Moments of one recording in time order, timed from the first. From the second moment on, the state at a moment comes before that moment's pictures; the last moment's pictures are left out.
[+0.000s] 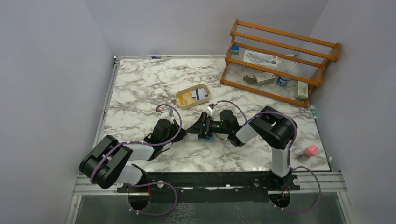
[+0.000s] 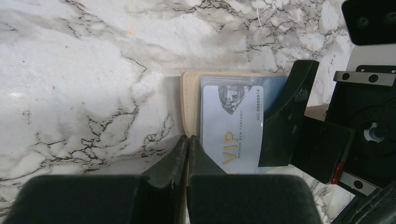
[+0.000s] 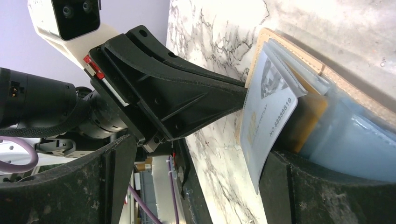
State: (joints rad) left arm -0.58 1.35 0.22 0.61 0.05 -0.77; right arm 0.77 1.96 0.63 1.10 -0.57 1.16
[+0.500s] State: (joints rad) left arm -0.58 1.34 0.21 0.61 0.03 -0.78; right arm 0.77 1.96 0.68 1.00 -0.60 1.14
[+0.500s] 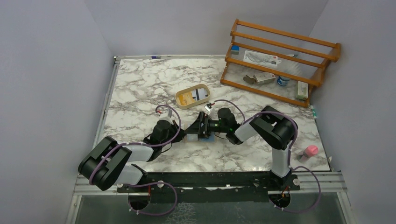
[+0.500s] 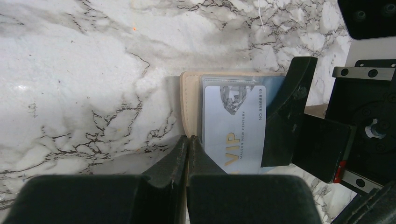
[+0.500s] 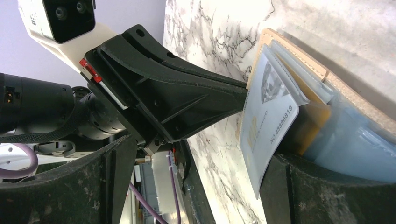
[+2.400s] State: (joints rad) left arm -0.58 1.33 0.20 0.60 0.04 -0.78; right arm 0.60 1.81 0.58 0.72 -0.69 0.87
